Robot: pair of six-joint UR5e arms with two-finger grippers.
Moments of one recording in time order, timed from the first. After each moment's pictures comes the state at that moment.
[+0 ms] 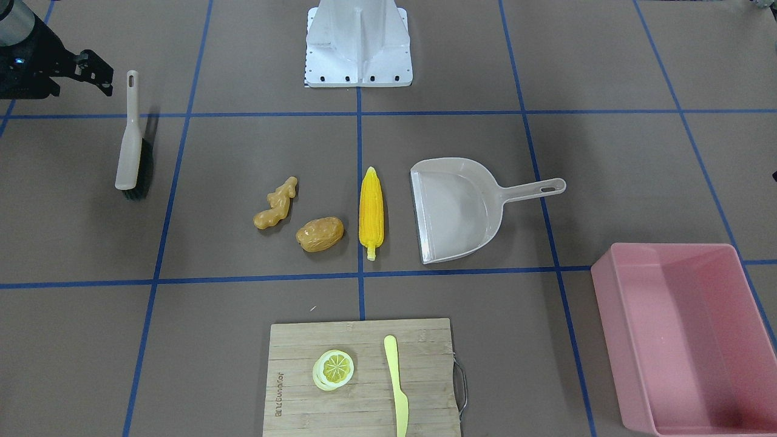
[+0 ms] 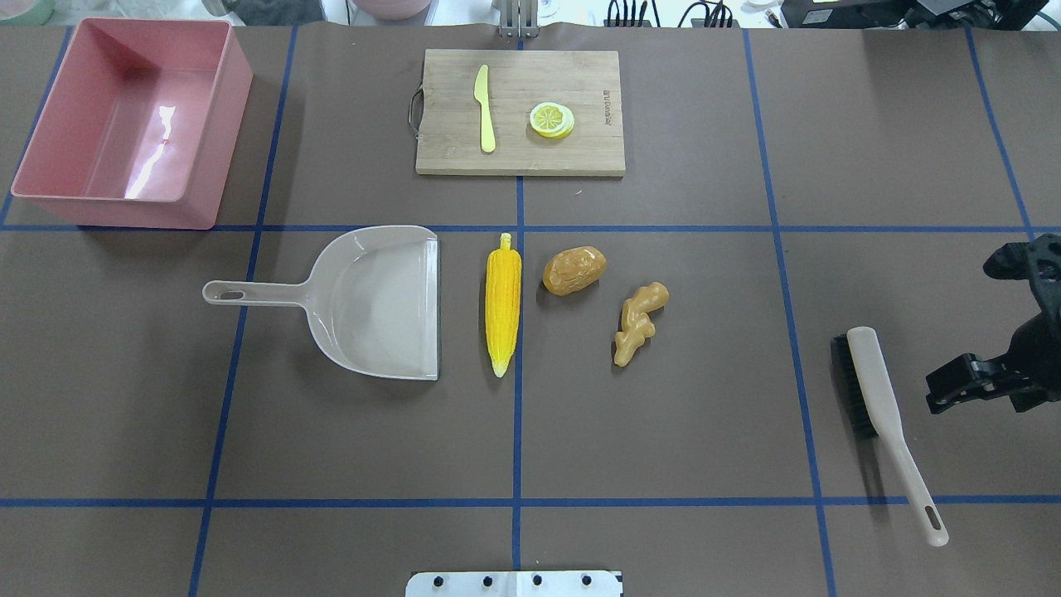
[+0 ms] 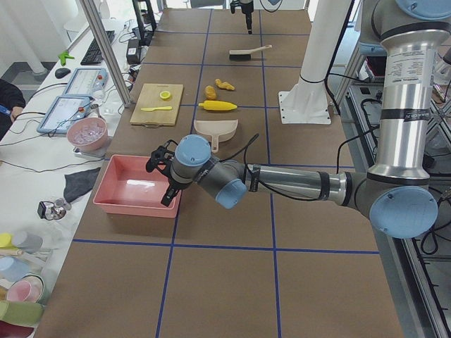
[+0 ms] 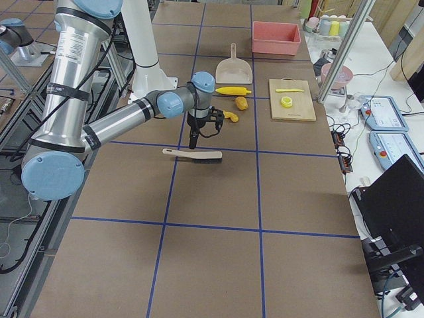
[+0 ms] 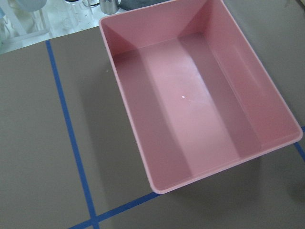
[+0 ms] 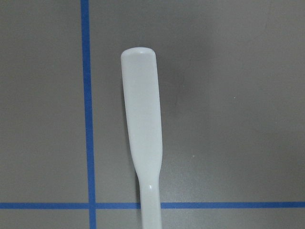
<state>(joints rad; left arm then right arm) -1.44 -1.60 -1.65 -2.19 -2.40 -0.24 0.83 -1.82 2.27 -1.62 2.23 0.80</state>
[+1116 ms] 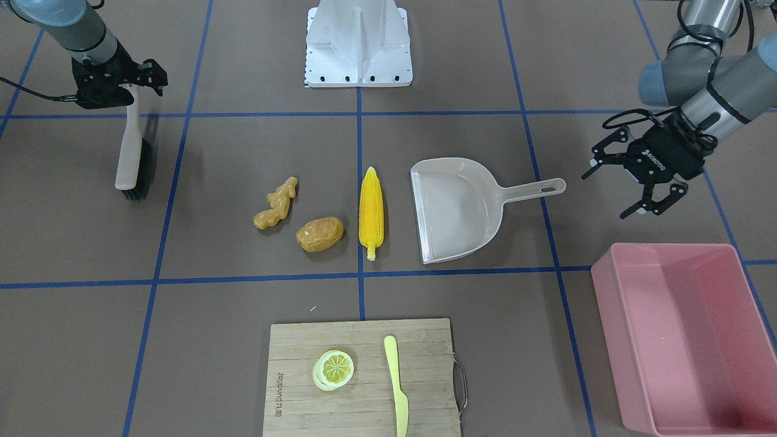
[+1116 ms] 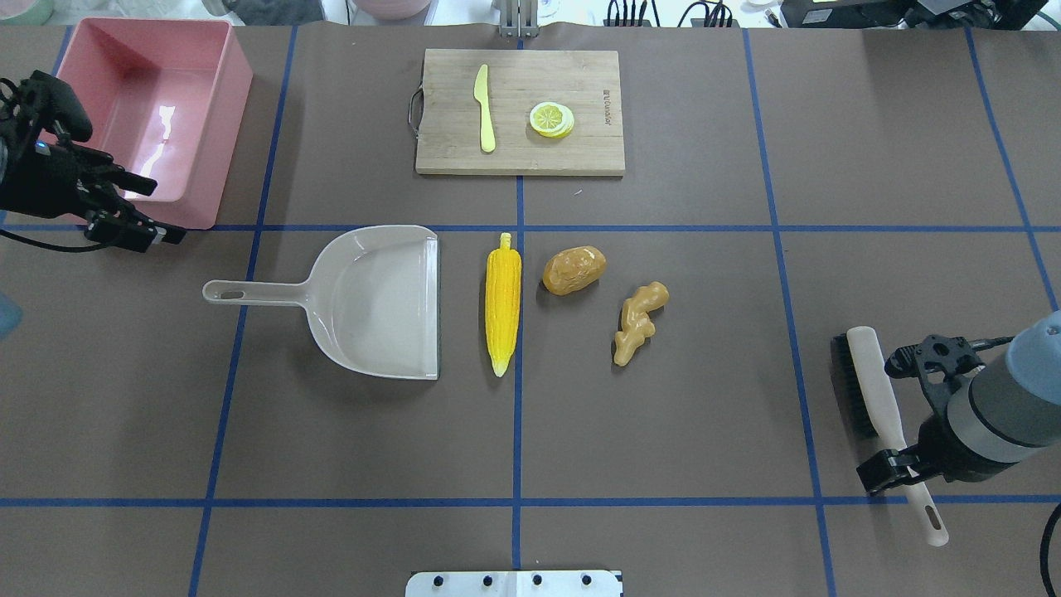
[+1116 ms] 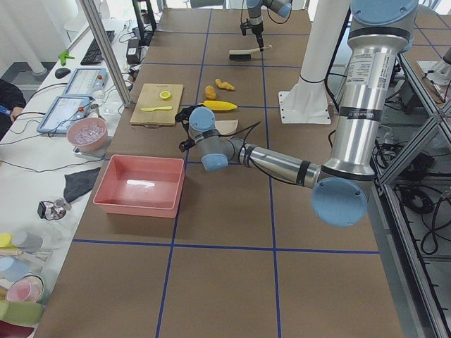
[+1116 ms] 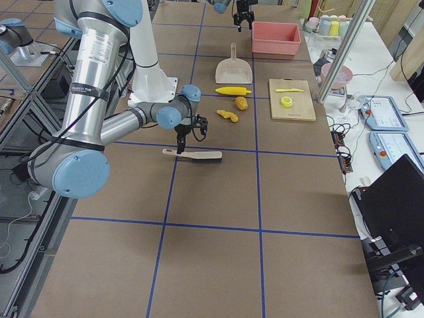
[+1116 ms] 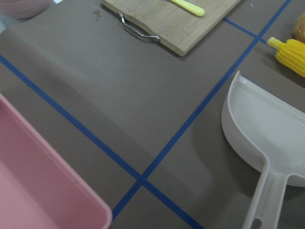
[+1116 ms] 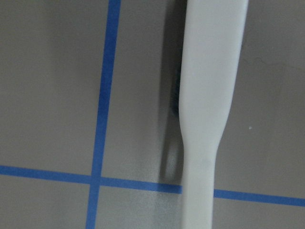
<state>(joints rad) -1.02 -1.72 -1.66 -2.51 -2.34 -0.31 0.52 -1.86 2.20 -1.42 2.10 0.95</state>
